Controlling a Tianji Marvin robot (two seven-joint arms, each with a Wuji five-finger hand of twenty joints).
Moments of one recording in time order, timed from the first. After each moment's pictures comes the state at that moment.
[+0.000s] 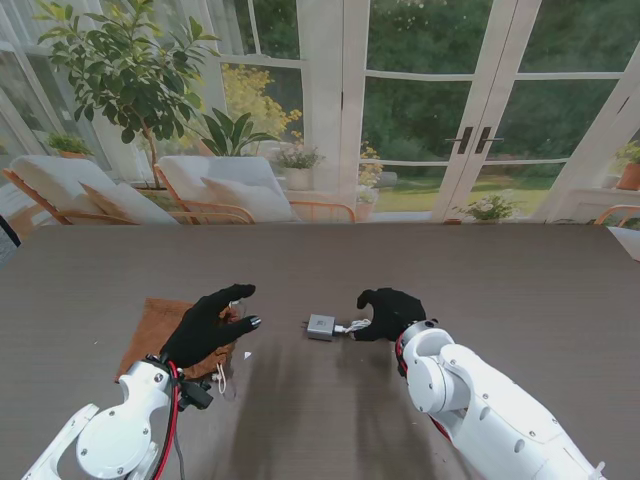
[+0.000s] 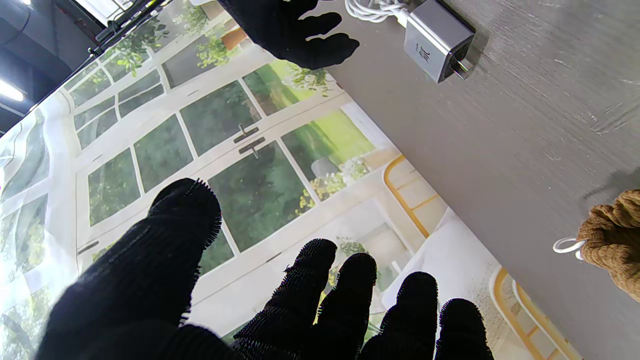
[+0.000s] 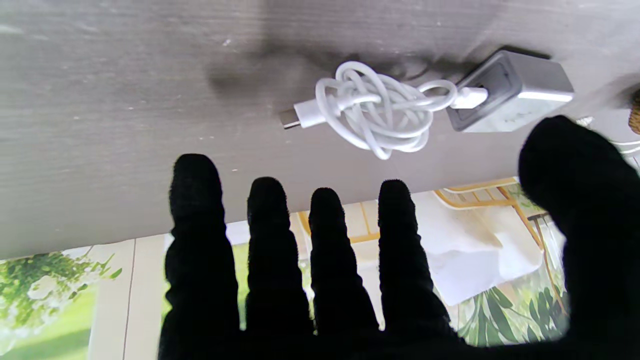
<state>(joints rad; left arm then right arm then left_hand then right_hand) 1.79 -1.14 -1.36 -1.77 0.24 -0.21 0.05 -1.26 -1.11 0.85 -1.36 -0.75 0.25 -0.07 0.66 -0.38 0.54 -0.10 0.56 0.35 0.10 0.26 0.50 0.32 0.06 0.27 0.25 0.33 0.08 0.33 -0.02 0.25 0.17 0.56 0.30 -0.72 0.89 -0.08 0.50 -0.05 0.55 0.45 0.60 0.11 0.35 0.46 0.67 0.20 0.23 0.34 0.64 0.30 0.55 0.67</state>
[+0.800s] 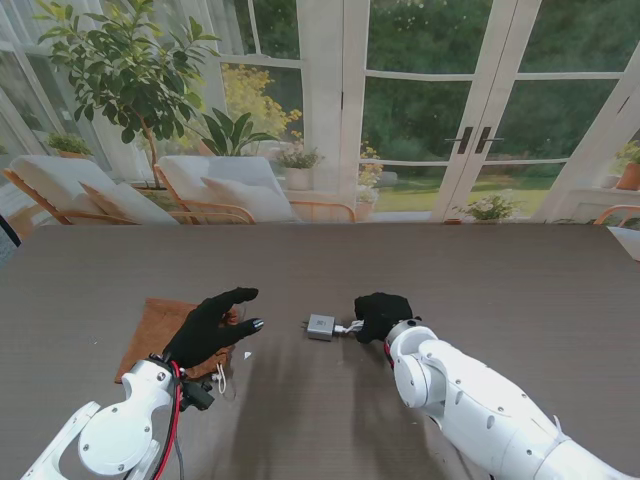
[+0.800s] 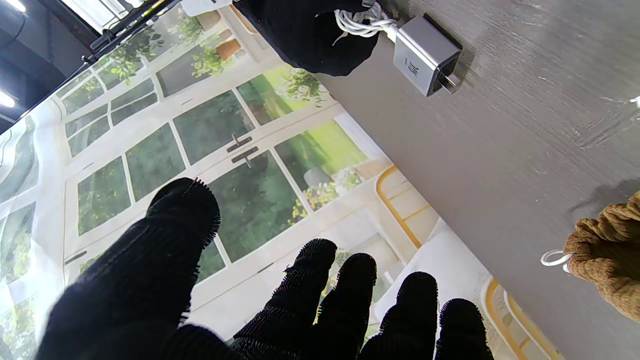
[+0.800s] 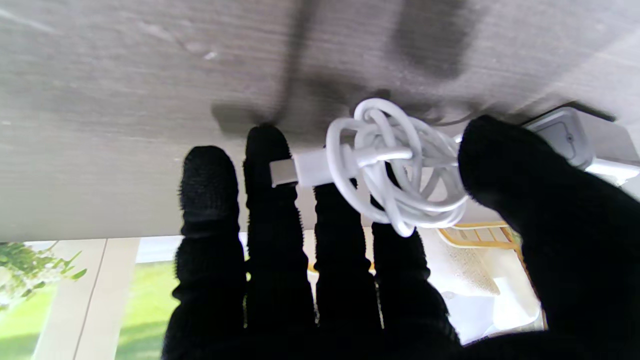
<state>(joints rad) 1.78 -1.13 -1.35 -1.76 0.23 -0.19 0.02 -1.09 -1.16 0.63 -1.12 -0.72 0.24 -0.16 0.66 -0.38 0.53 -0.10 0.56 0.35 0.10 0.26 0.50 0.32 0.06 0.27 0.25 0.33 0.08 0.33 -0.02 0.25 0.17 0.56 0.41 -0.79 1.11 -0.10 0.66 -0.01 0.80 0.46 0.91 0.04 0.56 0.56 0.92 0.17 0.55 0.48 0.66 0.21 1.05 0.60</state>
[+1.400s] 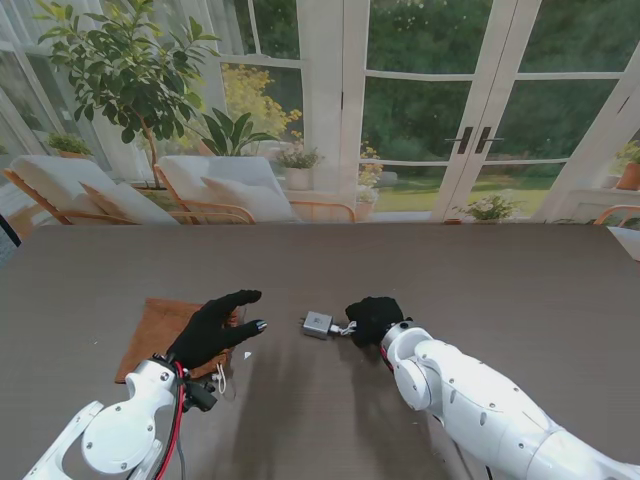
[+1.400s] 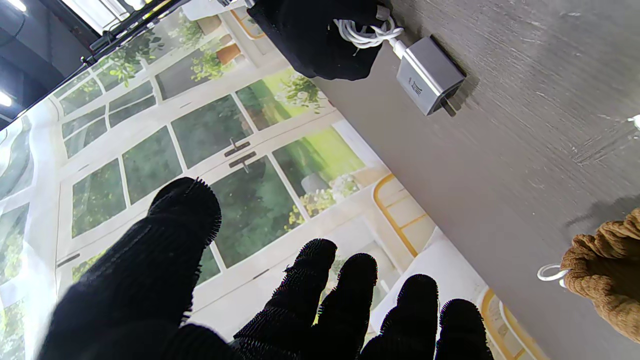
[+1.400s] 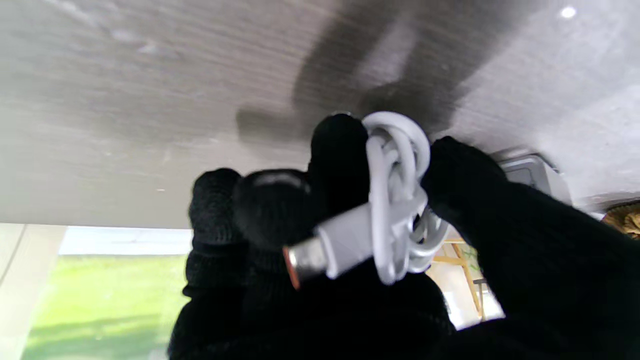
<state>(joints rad) 1.77 -1.13 -1.34 -1.76 0.22 -0.17 0.01 -1.04 -1.17 0.56 -1.04 -0.79 0.11 -0.20 0.67 -0.38 0.52 -0.10 0.56 0.35 0.10 0.26 0.50 0.33 0.06 0.27 0.24 0.33 0.08 0.33 -0.02 0.25 0.17 0.56 0.52 -0.65 1.17 -0.34 0.78 0.01 1.18 0.40 1.33 0.01 0.71 0.78 1.30 0.03 1.23 0.75 0.66 0.10 1.44 0.65</state>
